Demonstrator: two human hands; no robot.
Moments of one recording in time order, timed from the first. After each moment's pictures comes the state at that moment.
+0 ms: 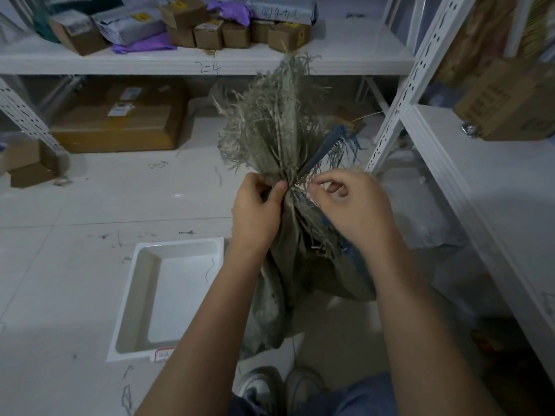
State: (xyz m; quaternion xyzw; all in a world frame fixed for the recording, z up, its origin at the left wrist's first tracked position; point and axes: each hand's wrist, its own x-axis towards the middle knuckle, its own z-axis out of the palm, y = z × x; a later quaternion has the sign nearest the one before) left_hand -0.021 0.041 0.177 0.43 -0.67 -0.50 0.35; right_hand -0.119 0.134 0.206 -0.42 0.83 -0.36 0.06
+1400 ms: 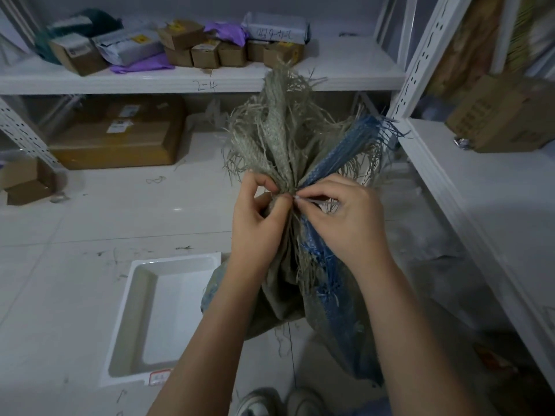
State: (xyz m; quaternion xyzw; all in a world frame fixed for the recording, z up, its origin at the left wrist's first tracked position) left_hand -0.015 0.056 0.199 0.27 -0.62 -0.61 0.41; right_hand -0.115 0.128 0.208 -0.49 0.73 -0.48 -0.05
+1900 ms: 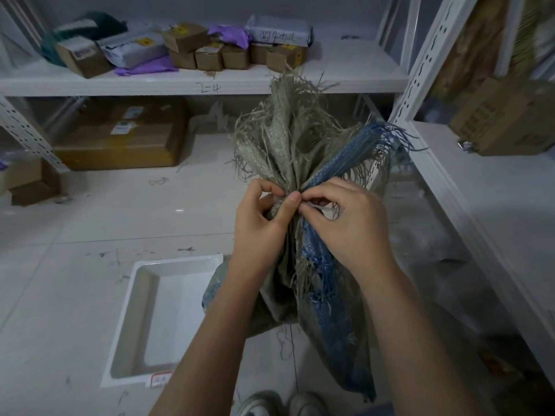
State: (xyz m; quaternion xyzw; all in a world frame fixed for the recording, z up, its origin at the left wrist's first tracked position) left_hand -0.016 0.052 0.197 0.28 -0.63 -0.60 0.40; right_hand -0.114 0.129 0.209 -0.51 0.74 -0.43 -0.07
